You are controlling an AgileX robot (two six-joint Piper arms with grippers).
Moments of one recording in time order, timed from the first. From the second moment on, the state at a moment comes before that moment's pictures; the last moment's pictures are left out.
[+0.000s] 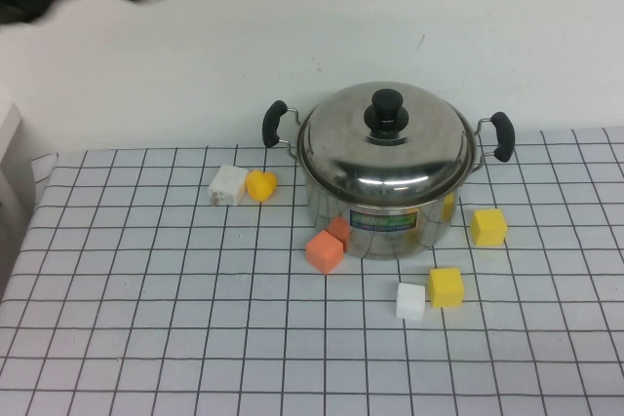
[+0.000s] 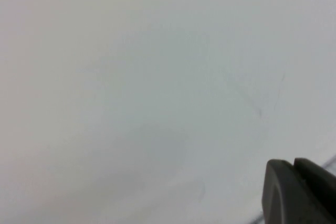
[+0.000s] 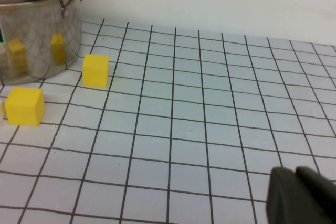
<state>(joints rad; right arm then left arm) -0.03 -0.01 0.02 -0.06 0.42 -0.10 -0.20 1.74 -1.70 1.76 -0.48 -1.82</state>
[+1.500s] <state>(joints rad) -0.03 -0.01 0.02 -0.06 0.42 -0.10 -0.09 0.11 -0.41 1.77 -0.31 -1.89</state>
